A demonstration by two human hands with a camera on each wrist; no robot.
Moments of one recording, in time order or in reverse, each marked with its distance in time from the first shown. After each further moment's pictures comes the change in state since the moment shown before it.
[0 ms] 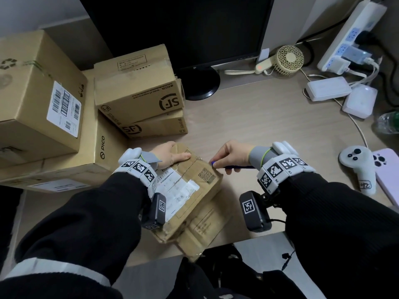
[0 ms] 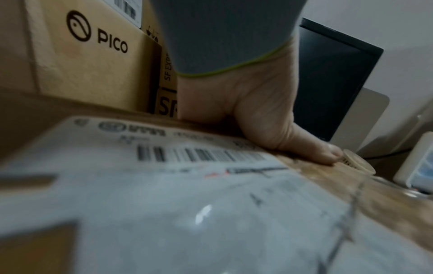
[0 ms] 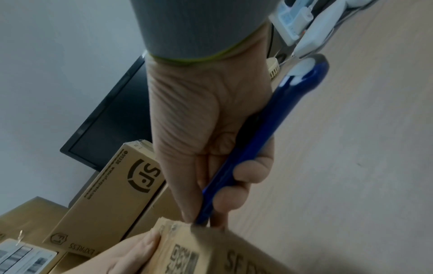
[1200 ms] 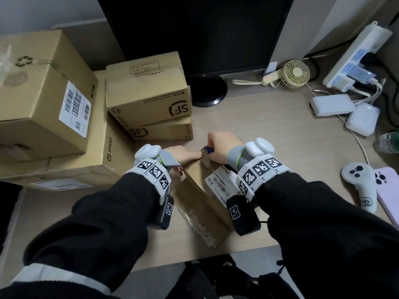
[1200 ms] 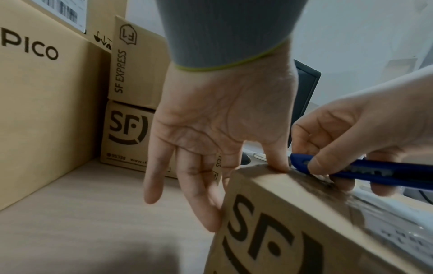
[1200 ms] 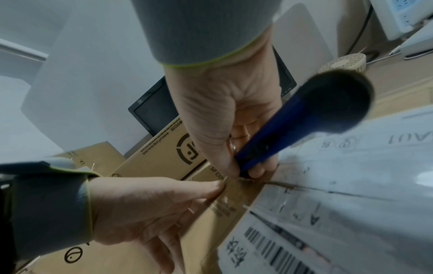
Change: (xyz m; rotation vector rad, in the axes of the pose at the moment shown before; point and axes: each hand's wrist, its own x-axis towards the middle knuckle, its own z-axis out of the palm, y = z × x) left_hand 0.000 0.032 -0.011 -0.065 -0.170 -0.099; right_hand 0.021 -0.062 0.005 -0.622 0.343 -0.009
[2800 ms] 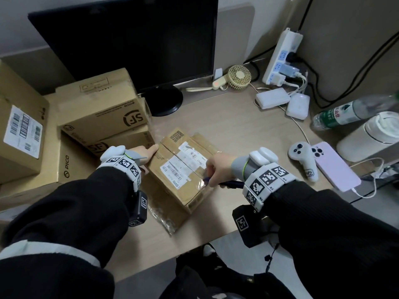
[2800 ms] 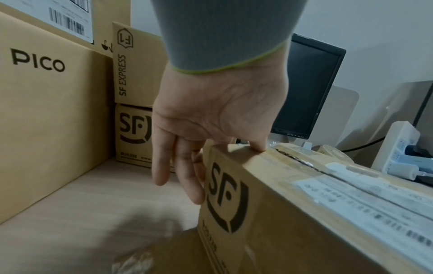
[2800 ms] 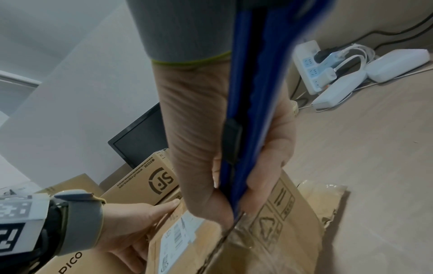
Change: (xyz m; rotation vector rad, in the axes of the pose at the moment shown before) left_hand 0.015 0.012 0.004 0.140 0.245 -0.080; right_hand -0.102 0.067 0.000 0.265 -0.273 0.205
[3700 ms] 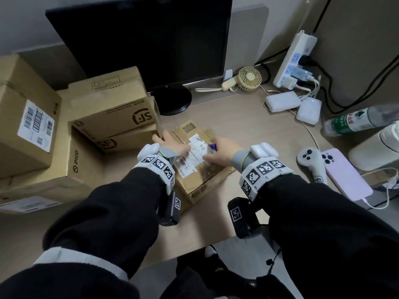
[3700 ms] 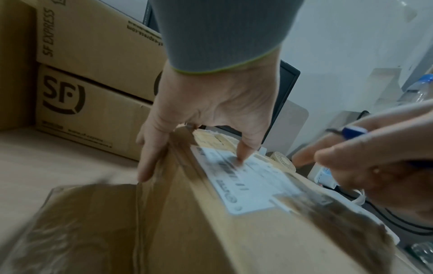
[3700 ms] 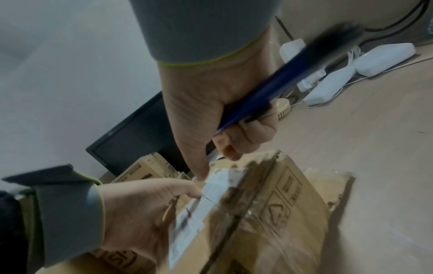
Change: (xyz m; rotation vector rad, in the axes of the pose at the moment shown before) left_hand -0.027 0.062 0.027 -0.283 0.211 -0.035; right_hand 0.038 -0.004 -0.016 0.000 0.317 -0.070
